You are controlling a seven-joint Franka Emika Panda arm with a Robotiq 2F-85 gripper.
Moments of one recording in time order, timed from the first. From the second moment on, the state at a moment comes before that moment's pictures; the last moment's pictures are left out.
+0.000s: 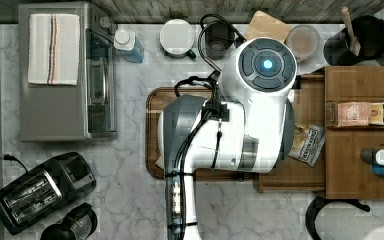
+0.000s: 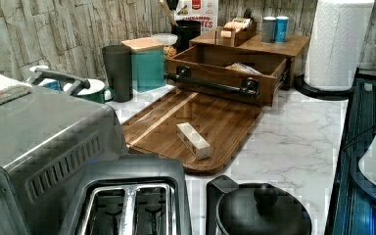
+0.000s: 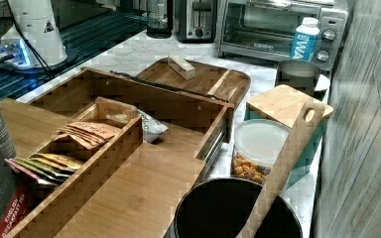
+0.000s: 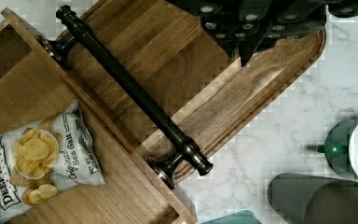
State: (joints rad) arm -0.04 0.06 -0.04 -1.79 0.03 0.28 -0.12
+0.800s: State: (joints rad) arm -0.04 0.09 -0.04 -1.82 0.03 0.37 -0.28
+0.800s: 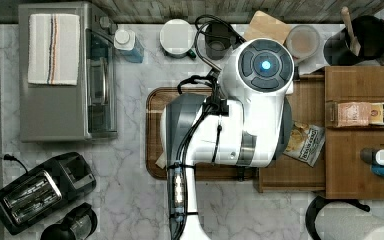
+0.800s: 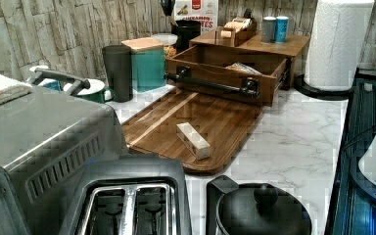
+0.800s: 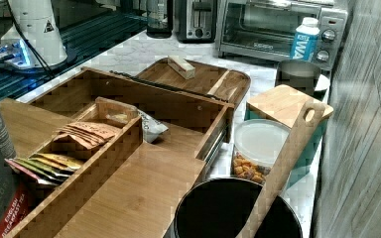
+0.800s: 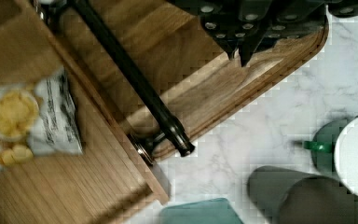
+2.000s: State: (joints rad) arm -0.04 0.18 -0.02 -2.15 -0.18 0.72 -0.58
